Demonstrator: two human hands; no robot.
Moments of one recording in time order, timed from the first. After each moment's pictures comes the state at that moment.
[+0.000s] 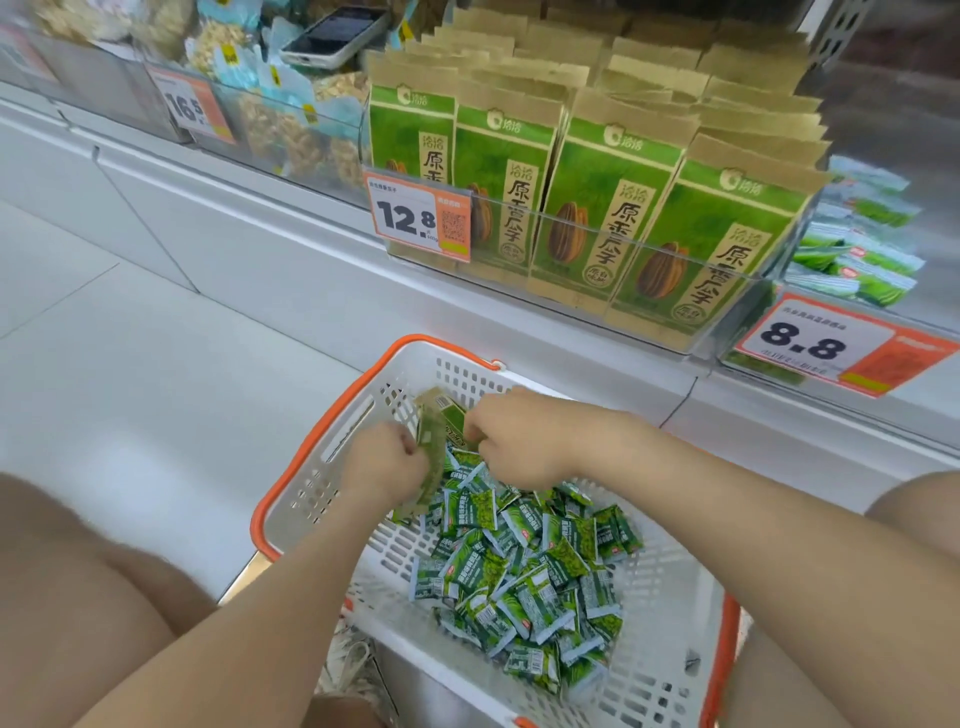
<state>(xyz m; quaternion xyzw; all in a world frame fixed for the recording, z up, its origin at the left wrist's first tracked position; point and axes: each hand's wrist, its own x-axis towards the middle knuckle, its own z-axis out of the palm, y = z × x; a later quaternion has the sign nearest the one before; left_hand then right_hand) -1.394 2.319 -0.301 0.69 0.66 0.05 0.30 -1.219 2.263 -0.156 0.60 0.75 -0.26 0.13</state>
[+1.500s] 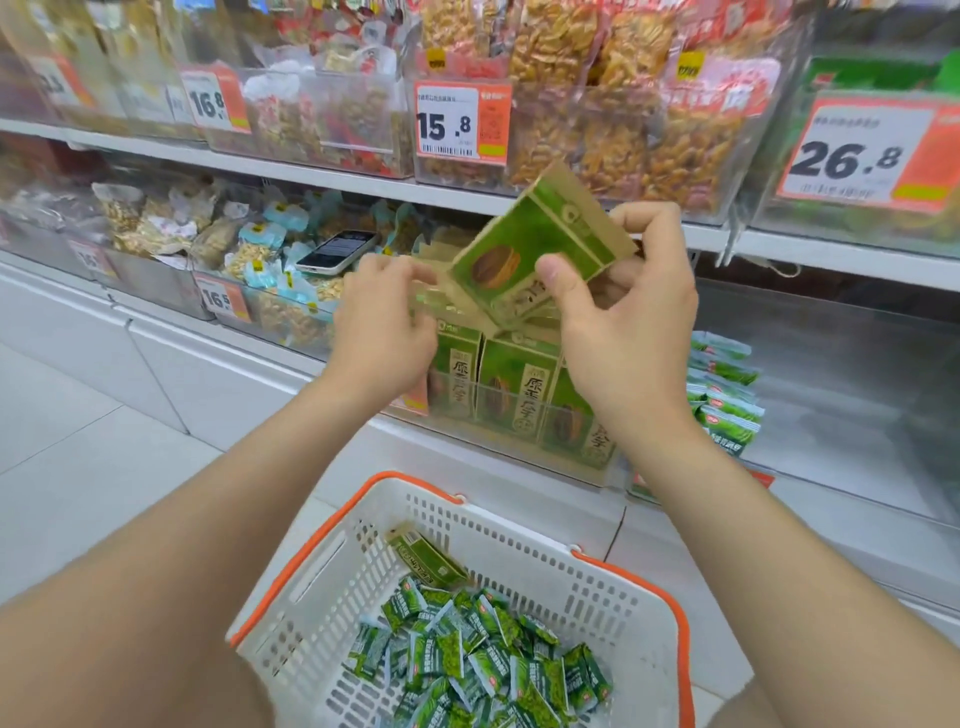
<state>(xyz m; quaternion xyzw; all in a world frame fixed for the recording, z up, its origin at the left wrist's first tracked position) -1.317 2.369 -0.015 0.79 0.48 0.37 0.11 -1.153 2.243 0.017 0.53 0.52 0.00 -0.66</state>
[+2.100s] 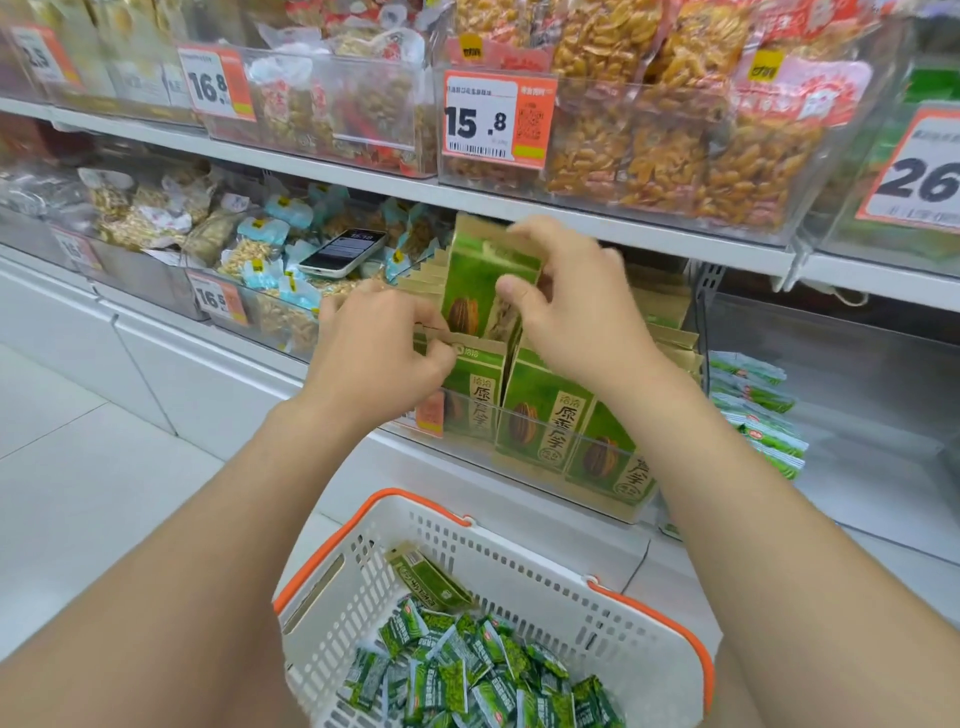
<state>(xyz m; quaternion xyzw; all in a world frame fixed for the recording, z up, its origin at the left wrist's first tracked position) -1.337 2.395 -0.020 0.82 0.47 0.32 0.03 -1.156 2.326 0.025 0.64 0.66 0.03 -0.39</state>
